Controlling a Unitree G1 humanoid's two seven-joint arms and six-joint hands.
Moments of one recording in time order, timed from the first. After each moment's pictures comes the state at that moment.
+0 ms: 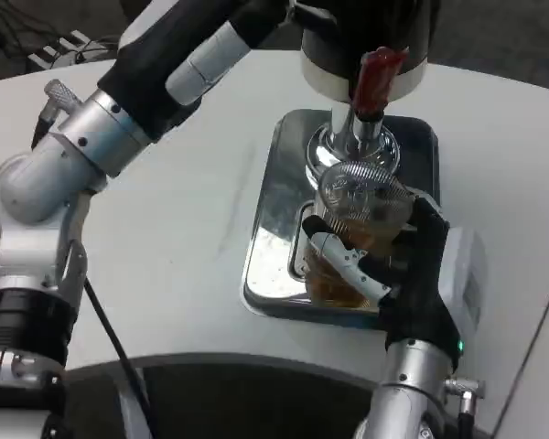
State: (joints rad) left arm -1.07 0.38 0.12 0.77 -0.18 -0.64 -0.74; right arm -0.41 0.12 0.30 0.11 -0.42 0.26 -0.75
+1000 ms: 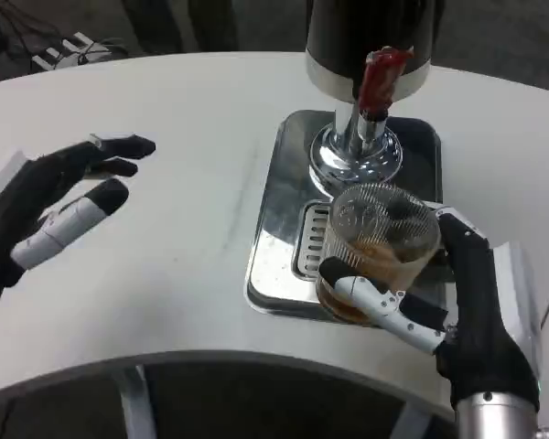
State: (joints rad) left arm -0.45 0.60 0.22 0.46 0.02 -0.57 -0.42; right arm -0.04 0.02 0.31 -0.45 -0.57 0.32 -0.35
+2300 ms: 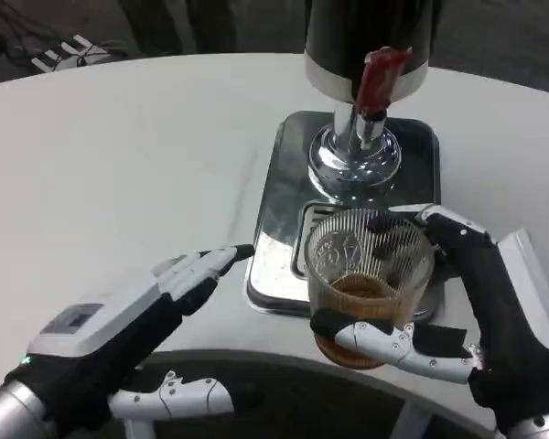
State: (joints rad) left arm 0.00 0.63 0.09 -0.25 0.33 -0.34 -0.39; right arm 0.09 -0.12 0.26 -0.72 -0.66 0.25 -0.05
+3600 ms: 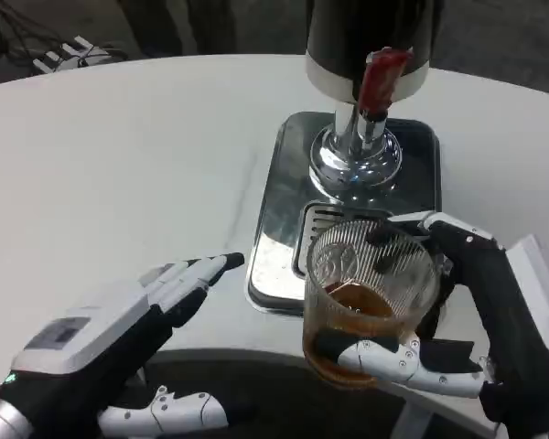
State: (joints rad) left arm 0.08 0.63 0.12 -0.35 0.34 -0.30 -0.37; right arm 0.15 -0.11 0.23 -0.76 -0.66 0.19 0.00
